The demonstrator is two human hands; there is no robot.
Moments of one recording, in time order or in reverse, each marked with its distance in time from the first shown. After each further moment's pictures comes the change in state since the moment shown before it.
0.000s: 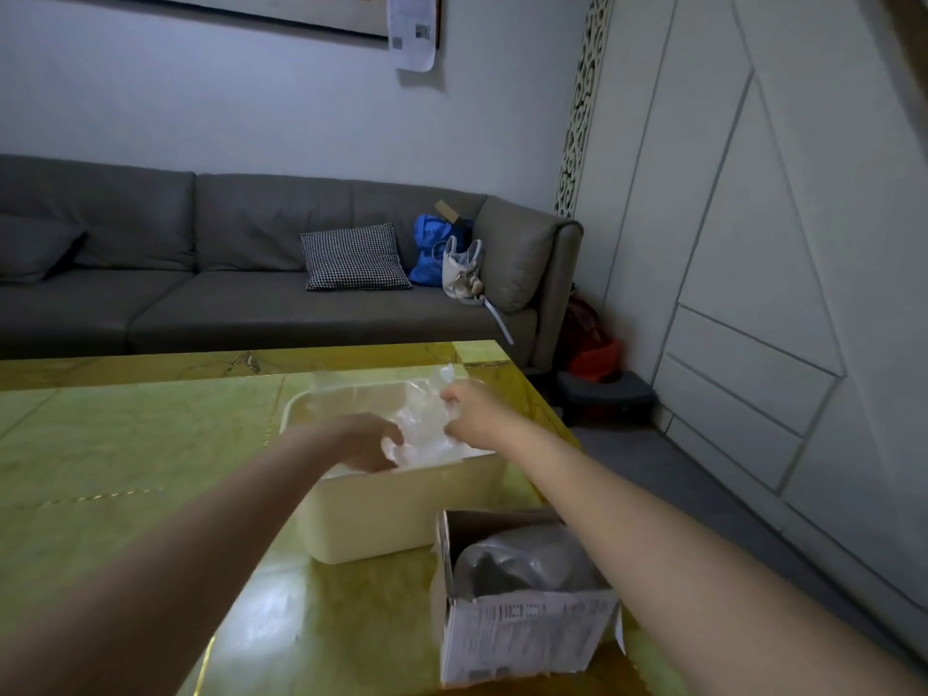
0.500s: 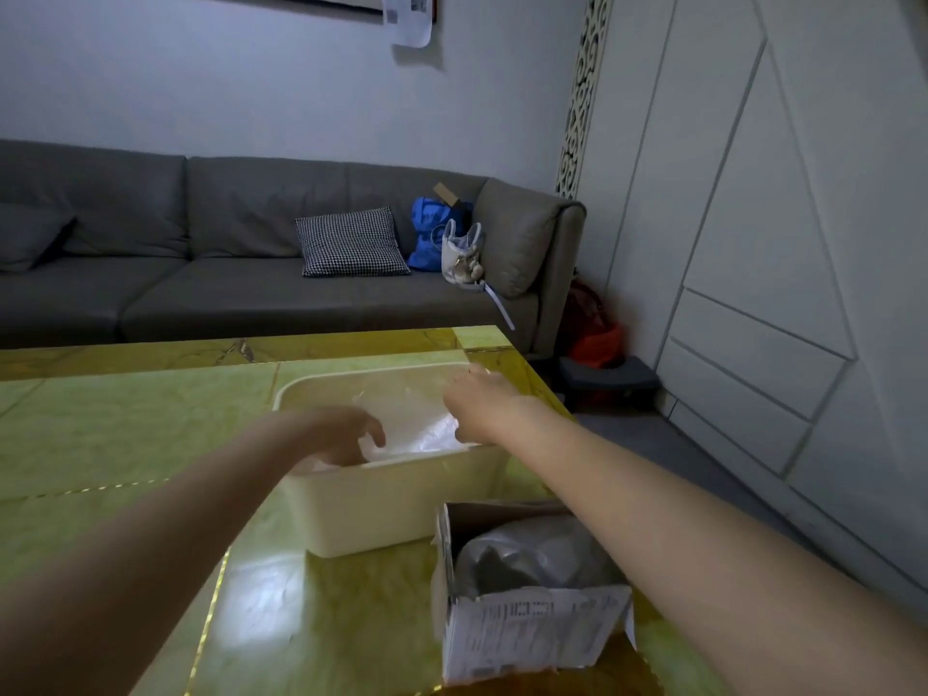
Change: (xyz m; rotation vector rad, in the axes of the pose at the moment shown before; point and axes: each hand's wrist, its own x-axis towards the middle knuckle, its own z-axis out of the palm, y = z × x) left_hand 0.006 -0.020 0.003 0.010 -0.015 0.002; right_hand 0.004 -0.002 -0.002 -0.772 -0.065 -0.198
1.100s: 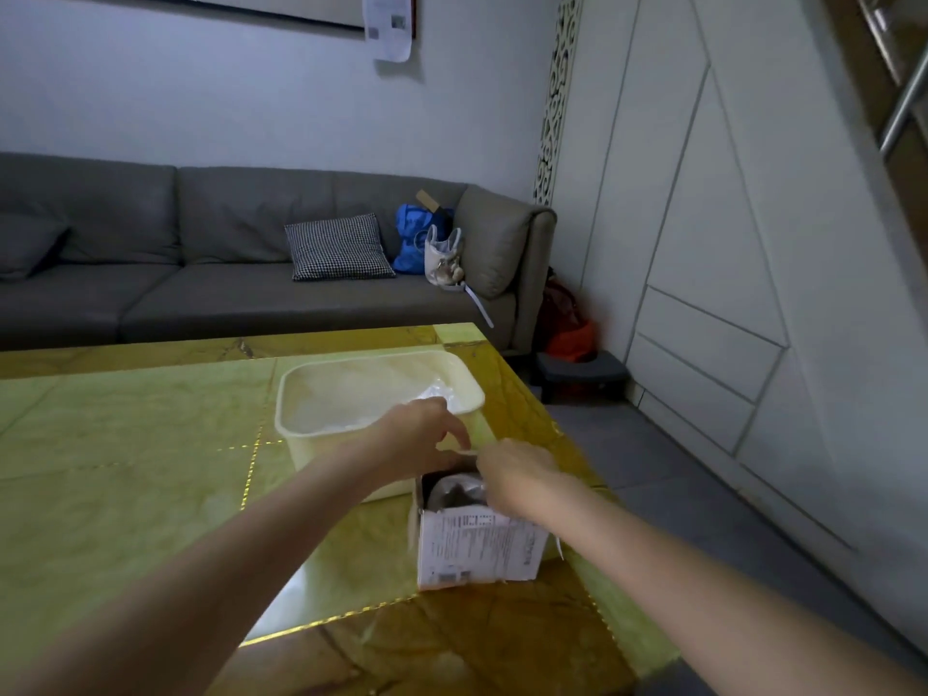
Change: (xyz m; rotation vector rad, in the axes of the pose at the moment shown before) left_hand -0.088 0.105 0.009 0.012 0.331 0.369; right_hand -0.146 -0.023 0.006 0.226 -0.223 0.223
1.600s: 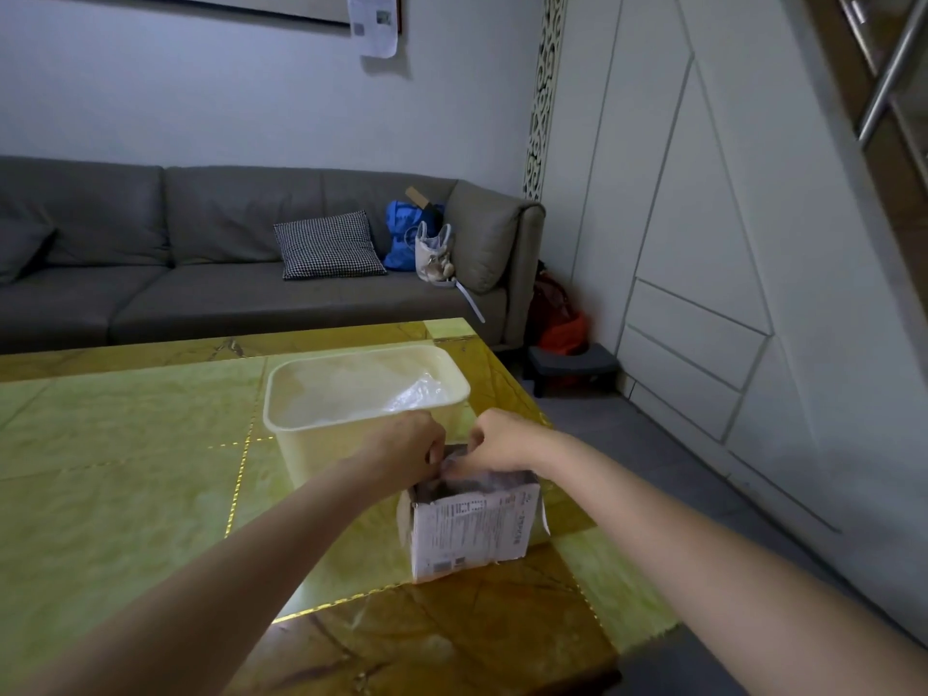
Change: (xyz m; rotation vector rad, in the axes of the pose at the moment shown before) left_hand -0.002 0.009 0.020 0.061 0.028 -0.081; right_hand -0.005 0.020 -0.016 0.593 -0.065 0.001
